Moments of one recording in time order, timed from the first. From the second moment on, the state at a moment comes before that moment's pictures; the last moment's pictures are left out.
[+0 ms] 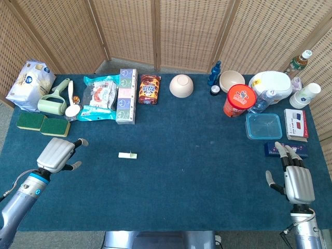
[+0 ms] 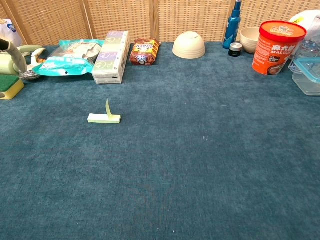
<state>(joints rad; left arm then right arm) -0.44 -1.10 -0.12 -1.74 1.42 1.04 0.23 0.10 -1.22 0.12 -1.74 -1.43 1.49 -0.05</state>
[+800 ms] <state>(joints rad) -0.55 -1.29 -0.12 -1.61 1.27 0.95 0.33 0.11 -1.23 0.12 -1.71 -1.42 1.48 -0.03</state>
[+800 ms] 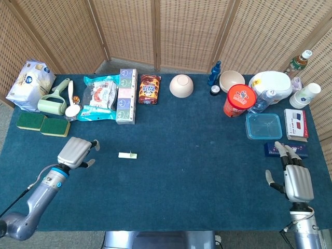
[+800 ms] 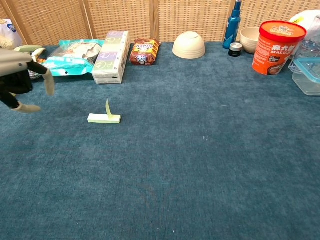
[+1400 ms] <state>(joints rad) -0.67 -1.47 -0.15 -1.51 1.12 0.87 0.44 0.08 -1.22 0.12 -1.68 -1.42 1.49 0.02</state>
